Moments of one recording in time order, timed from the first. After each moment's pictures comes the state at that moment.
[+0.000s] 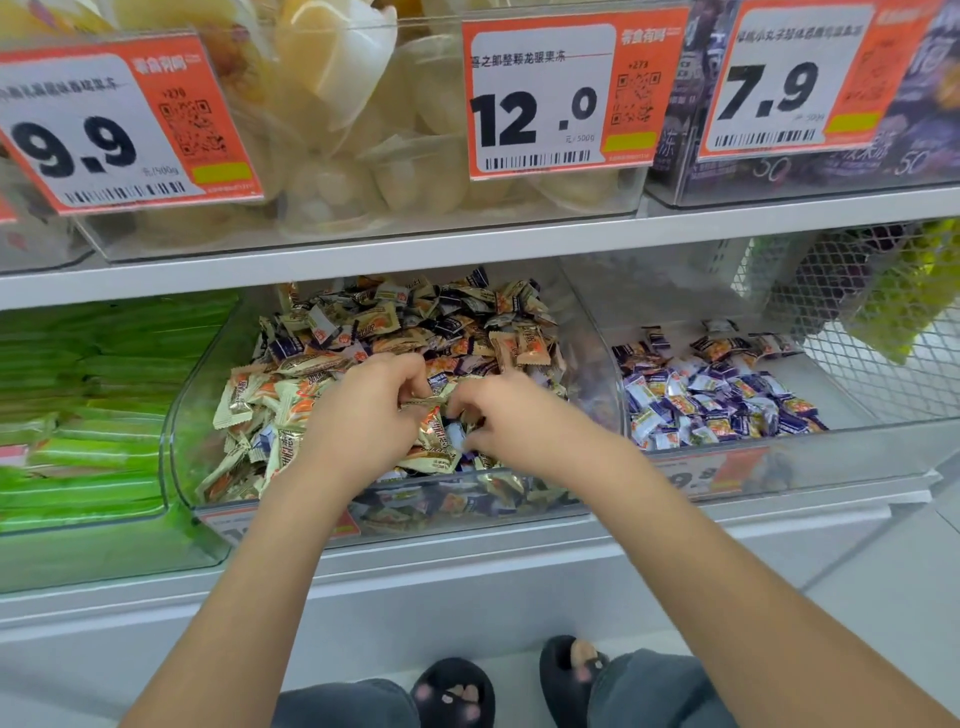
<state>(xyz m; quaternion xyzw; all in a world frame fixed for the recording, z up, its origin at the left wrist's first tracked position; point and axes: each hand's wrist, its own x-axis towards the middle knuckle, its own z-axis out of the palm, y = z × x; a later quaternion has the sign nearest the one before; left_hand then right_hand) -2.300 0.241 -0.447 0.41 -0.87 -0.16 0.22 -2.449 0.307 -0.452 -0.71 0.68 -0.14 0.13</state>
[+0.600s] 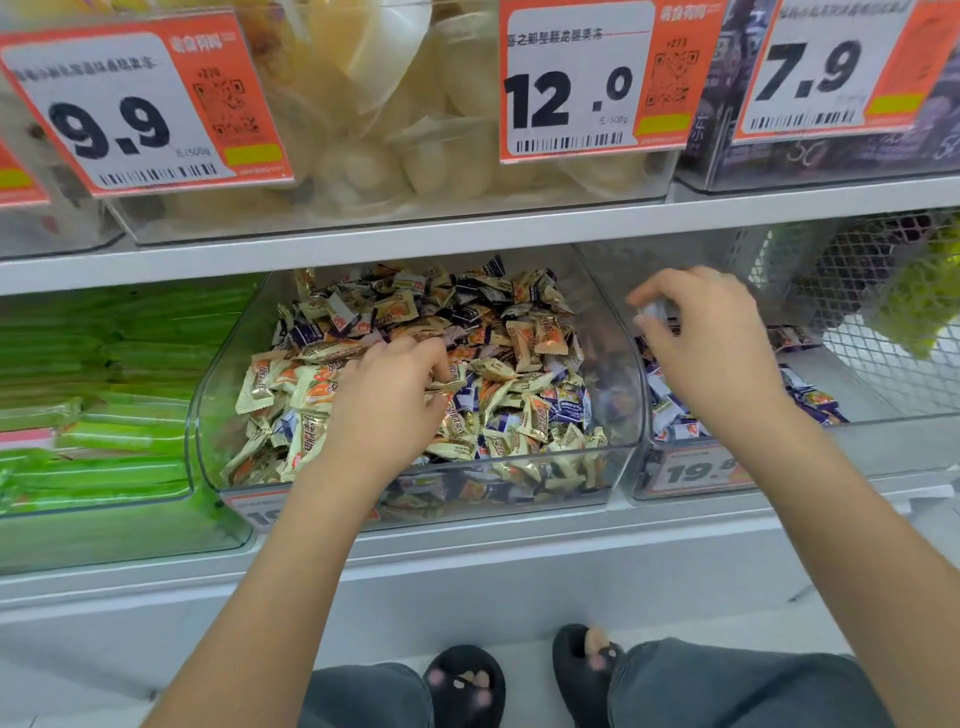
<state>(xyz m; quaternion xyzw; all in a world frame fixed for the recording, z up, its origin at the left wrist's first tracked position) -2.301 0.247 -0.448 0.41 -0.89 -0.05 0.21 -2.527 0.354 -0.423 -0.51 0.79 -0.33 -0.10</state>
